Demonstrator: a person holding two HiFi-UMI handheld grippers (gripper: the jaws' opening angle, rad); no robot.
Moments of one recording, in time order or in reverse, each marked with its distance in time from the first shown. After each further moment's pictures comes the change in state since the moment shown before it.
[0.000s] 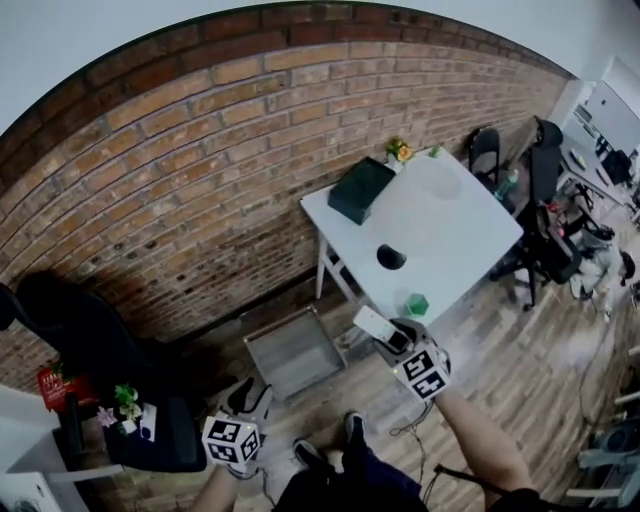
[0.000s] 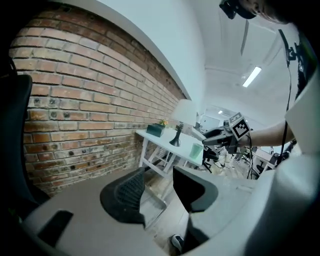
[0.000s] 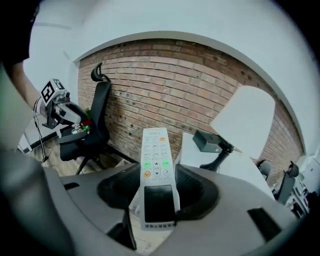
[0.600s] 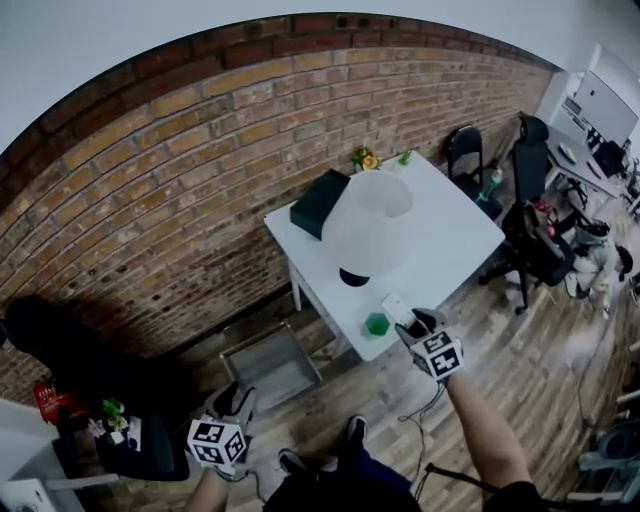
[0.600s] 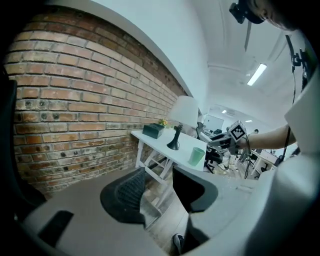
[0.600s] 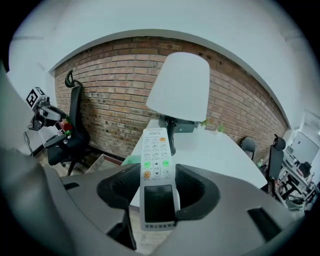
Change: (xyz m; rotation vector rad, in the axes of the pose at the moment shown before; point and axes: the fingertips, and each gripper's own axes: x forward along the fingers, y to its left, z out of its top) left arm 0.070 -0.070 0.038 -0.017 0.004 0.042; right arm -0.044 -0.189 -0.110 0.201 0.054 -0.107
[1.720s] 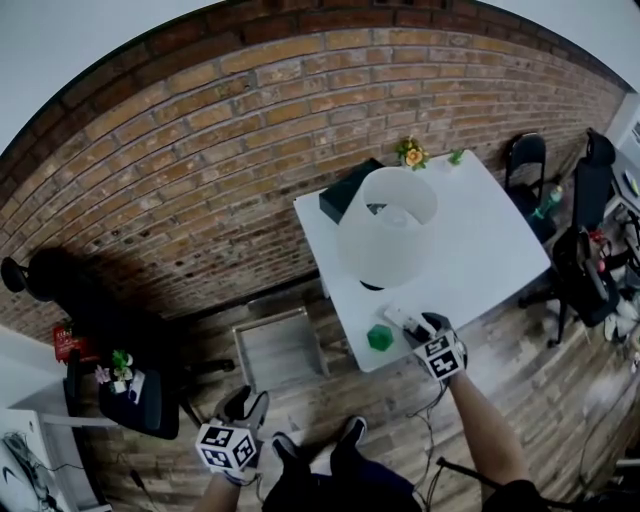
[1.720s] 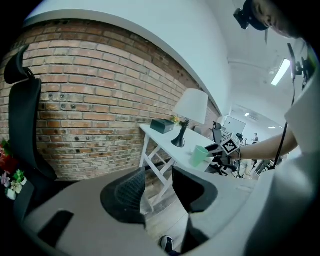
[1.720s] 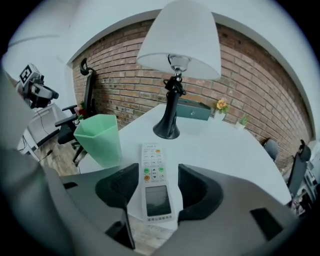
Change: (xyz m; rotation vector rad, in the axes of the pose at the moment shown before) left arm 0.033 -0.076 -0.025 -0.134 0.018 0.200; right arm 0.103 -0.055 -0.068 -0.135 0.057 0.182
